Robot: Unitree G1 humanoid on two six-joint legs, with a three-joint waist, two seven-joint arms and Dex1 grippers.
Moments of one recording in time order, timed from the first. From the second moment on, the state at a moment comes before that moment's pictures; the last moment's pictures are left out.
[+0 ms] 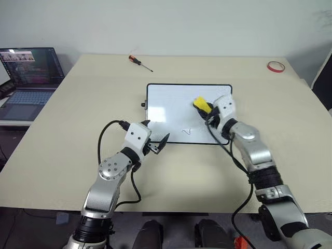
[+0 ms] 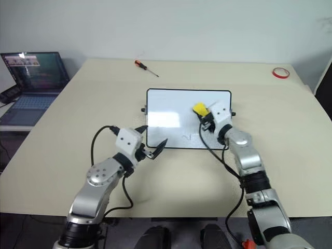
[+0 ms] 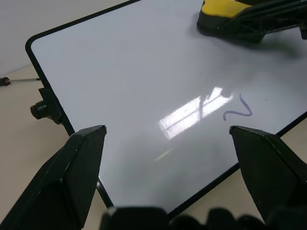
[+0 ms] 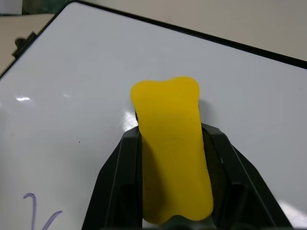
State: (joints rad) left arm -0.14 0.34 -0.07 -0.33 -0.06 0.31 -0.44; right arm -0.59 -0.30 0.04 0.13 0.16 0.34 0.48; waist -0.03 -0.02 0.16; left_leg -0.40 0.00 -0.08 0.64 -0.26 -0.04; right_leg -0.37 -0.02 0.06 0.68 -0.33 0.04
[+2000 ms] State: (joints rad) left arm 0.04 0.35 -0.07 -0.41 -0.10 0.28 -0.40; right arm -0.50 -0.38 0.33 0.31 -0.14 -0.07 0.66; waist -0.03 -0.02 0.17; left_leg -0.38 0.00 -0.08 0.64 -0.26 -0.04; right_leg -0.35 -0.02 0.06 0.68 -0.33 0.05
